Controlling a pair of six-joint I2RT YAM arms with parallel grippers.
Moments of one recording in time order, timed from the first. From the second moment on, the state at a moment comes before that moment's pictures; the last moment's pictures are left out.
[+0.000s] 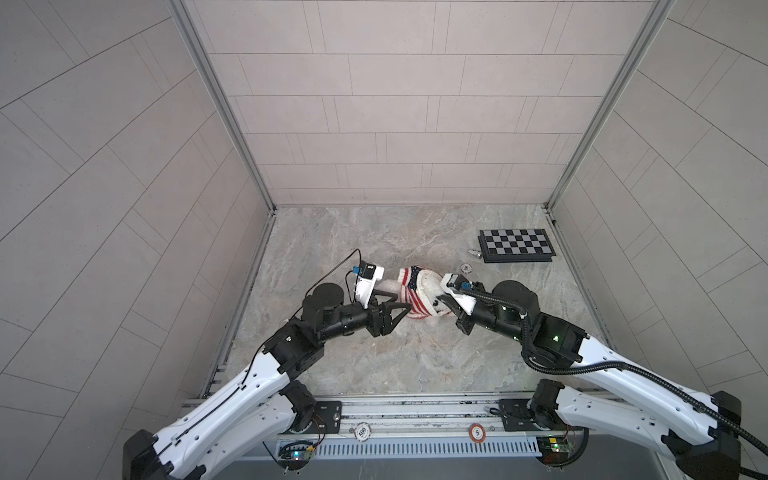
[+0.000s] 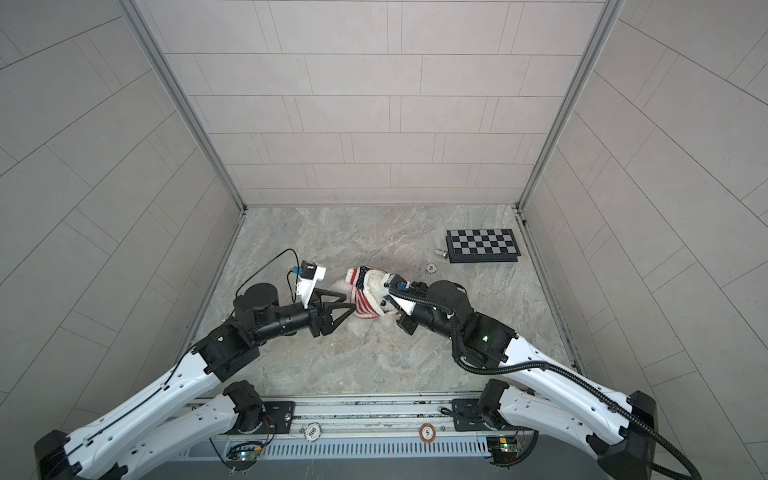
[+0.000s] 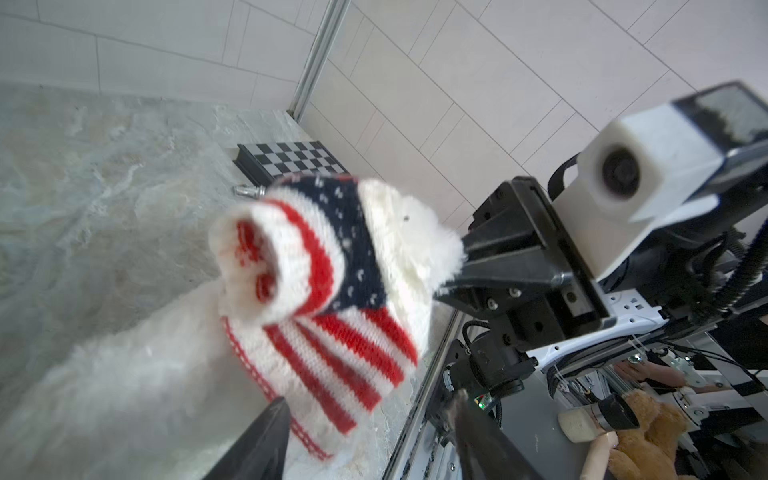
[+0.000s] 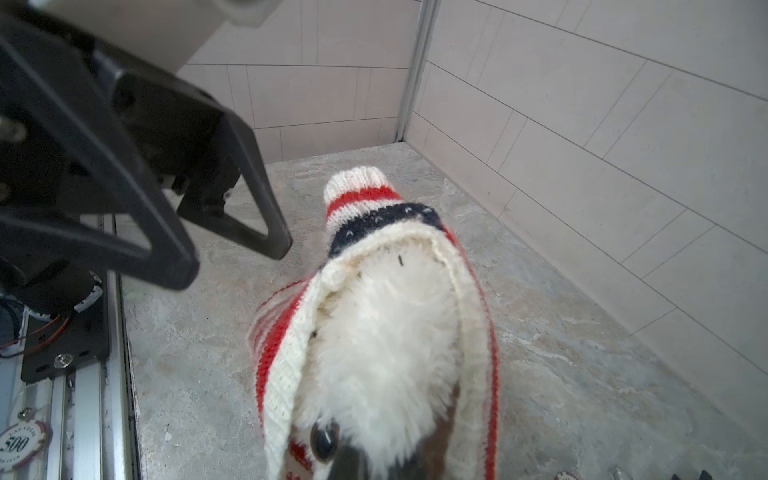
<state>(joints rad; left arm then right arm) -0.70 0.76 0.67 -0.15 0.40 -0.47 0.87 0.87 0.78 -0.23 -0.04 -0.23</state>
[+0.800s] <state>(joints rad) -0.52 0.85 0.73 -0.24 0.39 -0.50 0.88 0.79 0.77 -0.30 -0.14 -0.46</state>
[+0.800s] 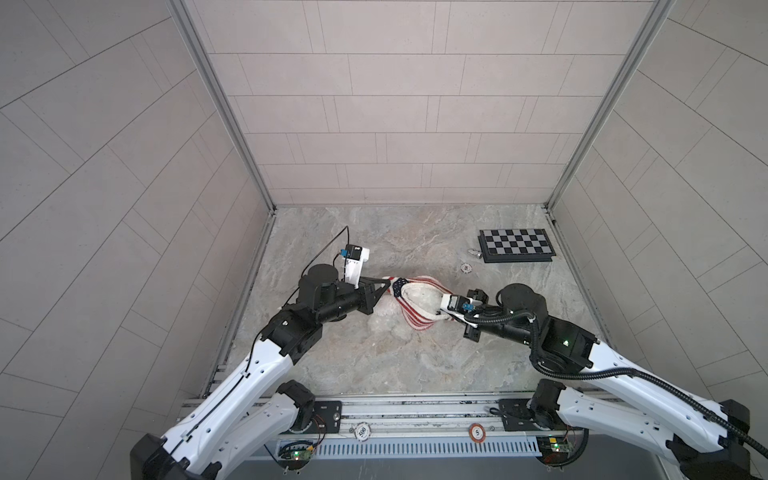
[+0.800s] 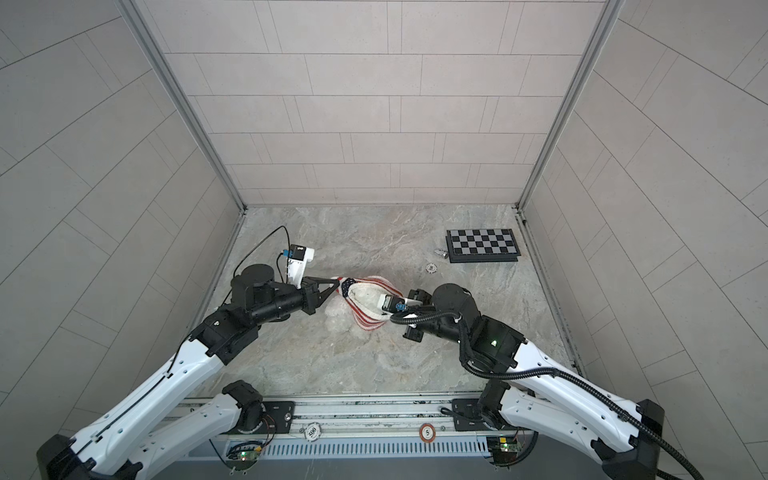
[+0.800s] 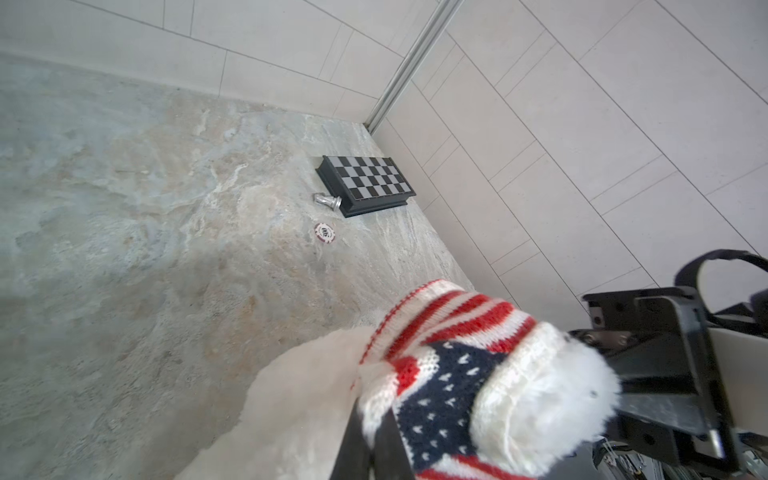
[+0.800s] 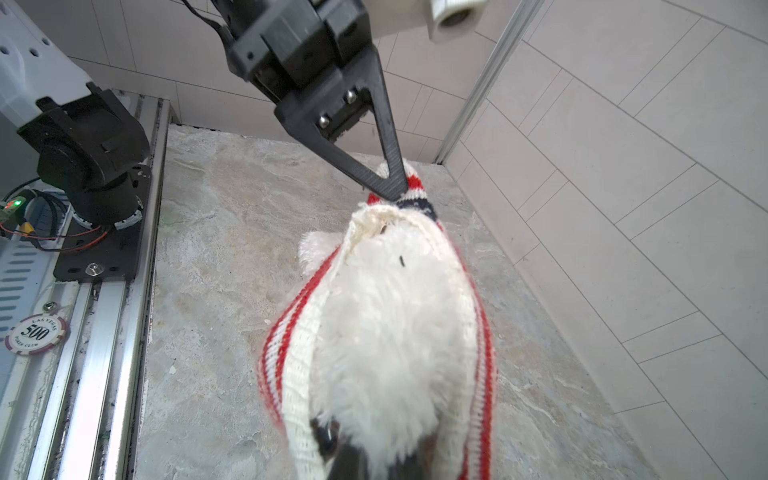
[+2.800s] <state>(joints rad) -0.64 0.85 0.43 0.25 0.35 -0.79 0.92 0.89 0.71 -0.05 0.13 0.11</state>
